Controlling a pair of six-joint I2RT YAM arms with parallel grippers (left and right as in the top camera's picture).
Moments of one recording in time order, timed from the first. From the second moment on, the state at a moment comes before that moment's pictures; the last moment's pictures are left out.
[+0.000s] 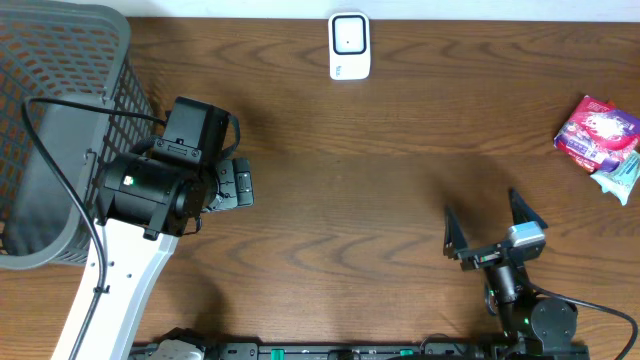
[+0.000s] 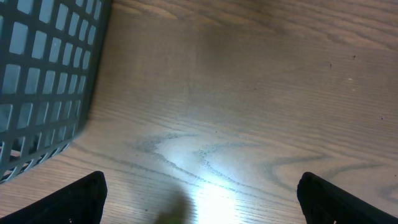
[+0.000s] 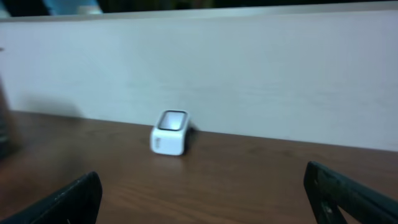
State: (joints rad) left arm -0.31 1.27 1.43 -1.37 -0.19 -0.41; right arm 0.04 0.01 0.09 0.05 -0.21 0.03
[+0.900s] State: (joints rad) left arm -0.31 1.27 1.43 -1.37 -0.19 -0.41; right arm -0.01 0.01 0.01 -0.07 0.03 0.04
